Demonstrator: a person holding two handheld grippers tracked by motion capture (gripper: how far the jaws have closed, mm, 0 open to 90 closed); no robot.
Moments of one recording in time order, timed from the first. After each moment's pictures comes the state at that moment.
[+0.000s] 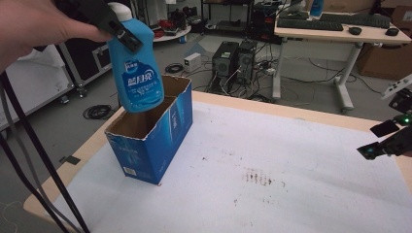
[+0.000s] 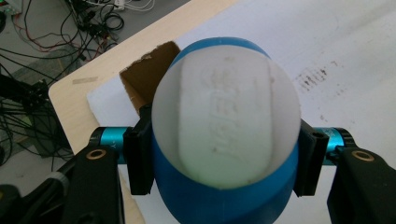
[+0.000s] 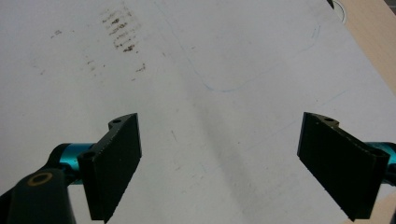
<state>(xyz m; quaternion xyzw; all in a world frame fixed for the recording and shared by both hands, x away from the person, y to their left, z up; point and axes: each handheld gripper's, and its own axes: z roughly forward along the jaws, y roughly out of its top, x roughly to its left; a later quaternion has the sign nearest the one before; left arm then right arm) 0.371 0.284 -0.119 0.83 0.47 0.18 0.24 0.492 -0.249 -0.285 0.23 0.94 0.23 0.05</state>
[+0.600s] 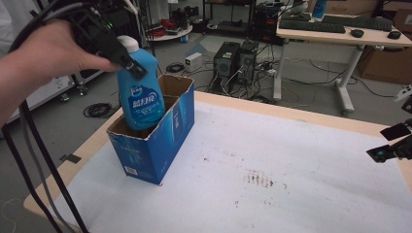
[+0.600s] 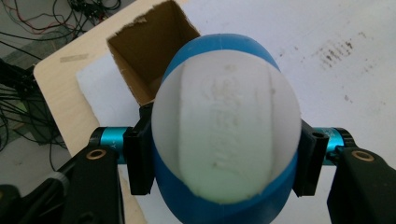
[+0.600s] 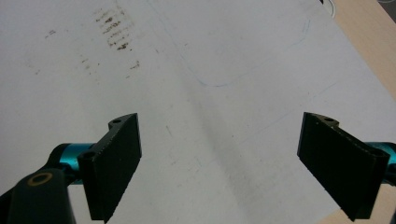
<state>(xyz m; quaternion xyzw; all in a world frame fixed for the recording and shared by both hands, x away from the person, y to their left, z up) 0.376 0.291 -0.175 0.84 0.47 0.17 0.22 0.492 -0.257 -0.281 0.24 0.94 0.23 0.05</state>
